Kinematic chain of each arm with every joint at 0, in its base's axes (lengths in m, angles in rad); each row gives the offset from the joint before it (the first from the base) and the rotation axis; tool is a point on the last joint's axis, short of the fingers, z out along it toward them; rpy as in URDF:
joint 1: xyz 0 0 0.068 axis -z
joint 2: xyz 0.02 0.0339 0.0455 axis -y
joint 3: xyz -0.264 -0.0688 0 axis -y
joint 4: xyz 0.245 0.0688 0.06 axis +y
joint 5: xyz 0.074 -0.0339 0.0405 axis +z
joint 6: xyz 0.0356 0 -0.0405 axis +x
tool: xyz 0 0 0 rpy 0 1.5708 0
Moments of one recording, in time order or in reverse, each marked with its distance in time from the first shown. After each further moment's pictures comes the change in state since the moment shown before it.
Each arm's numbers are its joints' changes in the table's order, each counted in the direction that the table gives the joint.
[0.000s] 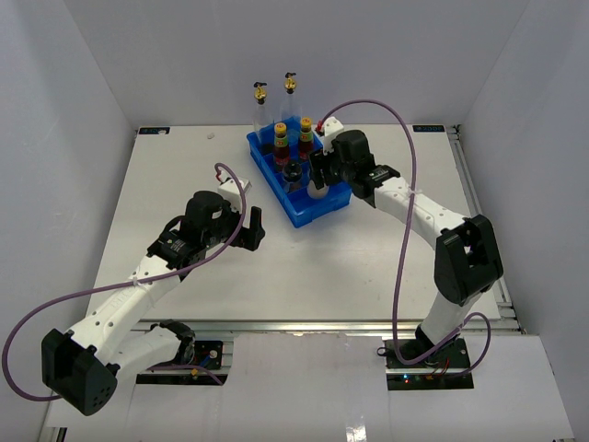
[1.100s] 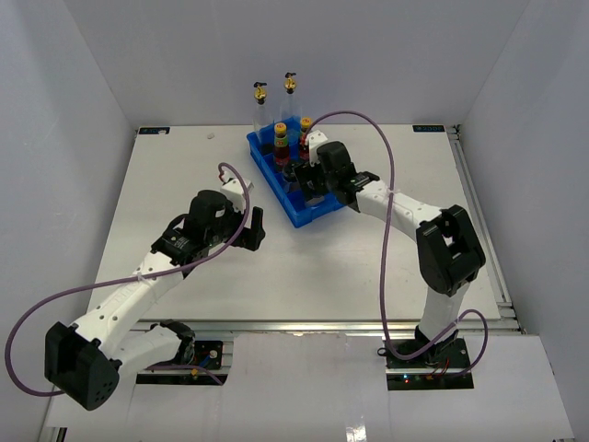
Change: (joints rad) left arm 0.000 -0.031 0.000 0.000 0.010 0.004; right arm -0.066 -0.116 -0.002 -0.031 -0.147 -0.022
